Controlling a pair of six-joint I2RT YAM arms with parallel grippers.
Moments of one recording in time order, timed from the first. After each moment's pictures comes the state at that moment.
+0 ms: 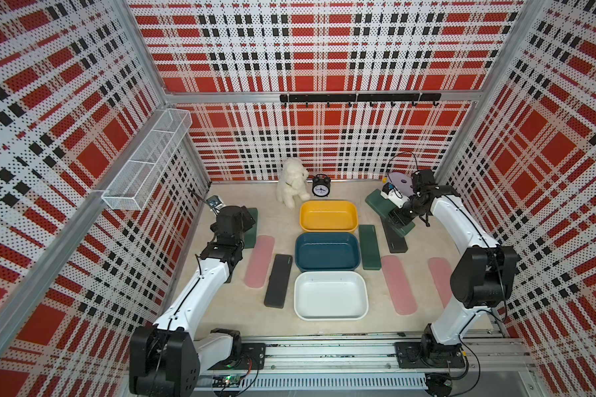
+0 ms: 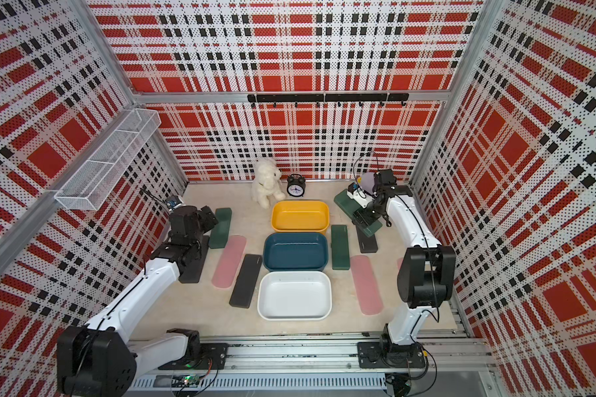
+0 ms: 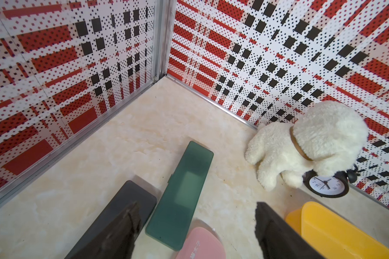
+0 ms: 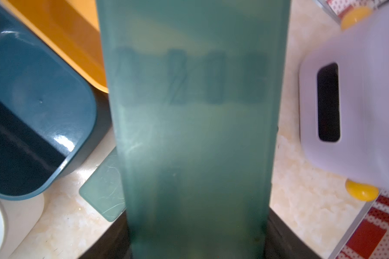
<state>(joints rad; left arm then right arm) -0.13 1.17 0.84 -0.10 -0.40 -0.52 0.08 1.76 1.61 -0.95 -0.25 -0.68</state>
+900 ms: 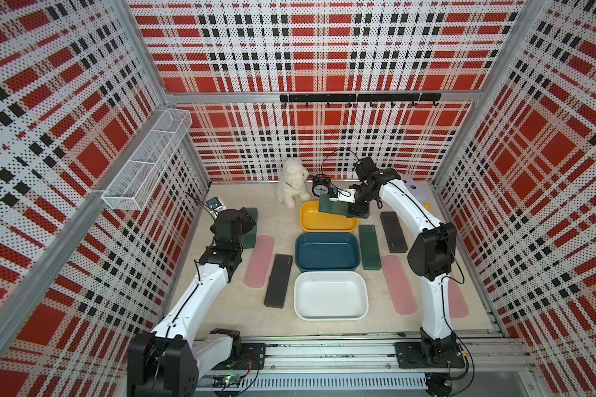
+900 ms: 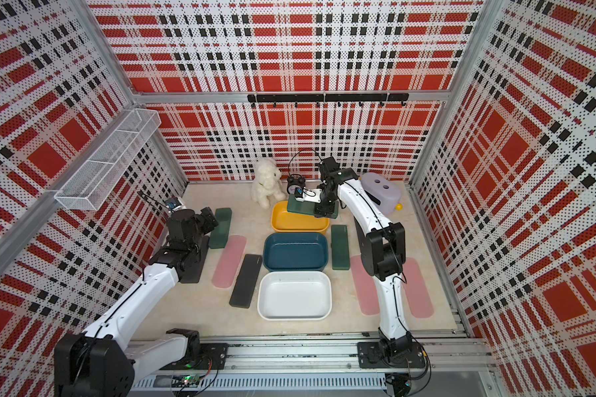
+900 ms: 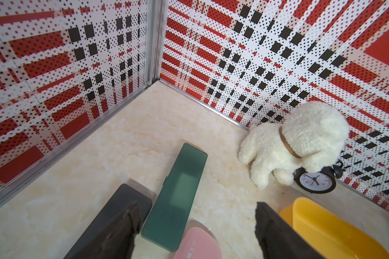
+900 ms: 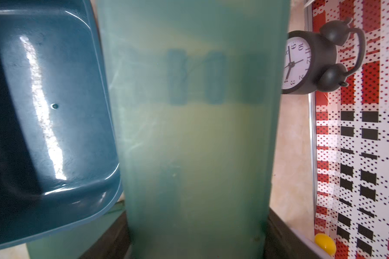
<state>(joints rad) -0.13 1.13 0.79 -0.05 -0.37 -0.50 0.38 2.20 2.17 -1.10 -0.18 -1.09</state>
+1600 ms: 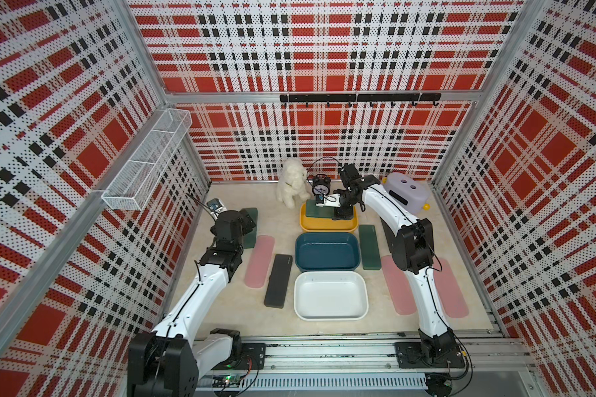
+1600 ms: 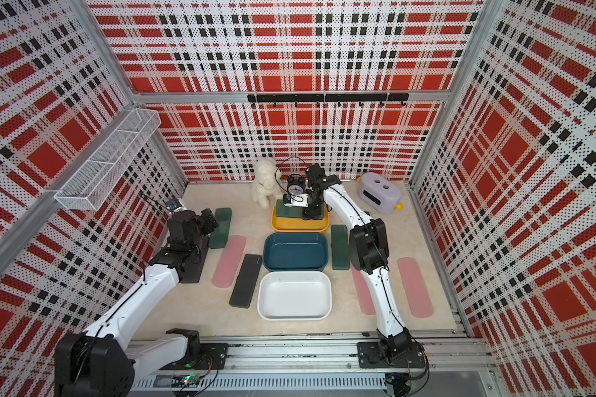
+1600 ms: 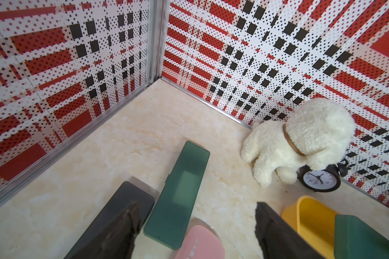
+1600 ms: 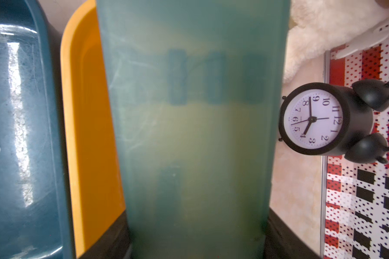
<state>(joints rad) -0.12 1.13 0.77 -0.04 -0.38 -0.49 0.43 2.38 2.29 -1.00 -0.23 -1.13</state>
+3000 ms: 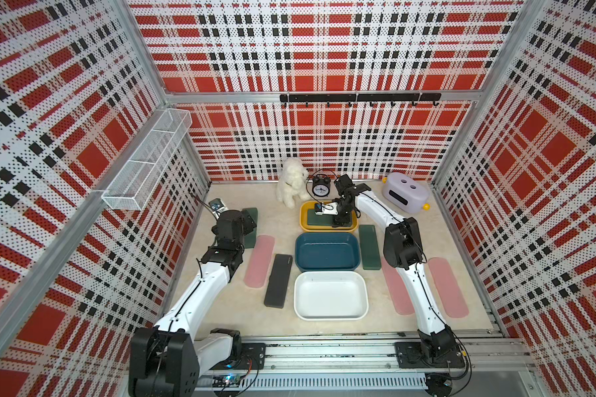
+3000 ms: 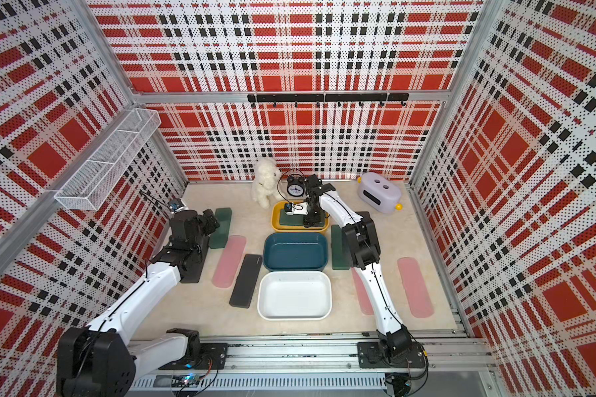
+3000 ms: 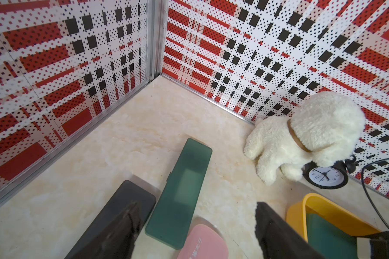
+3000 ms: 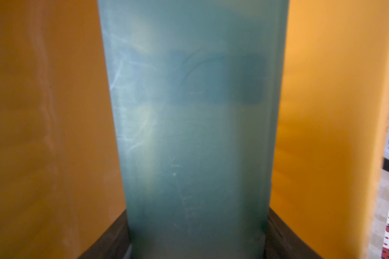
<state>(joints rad) -0.12 1.15 0.77 -0.04 -0.38 -0.48 0.43 2.55 2.33 -0.95 -0.18 -1.12</state>
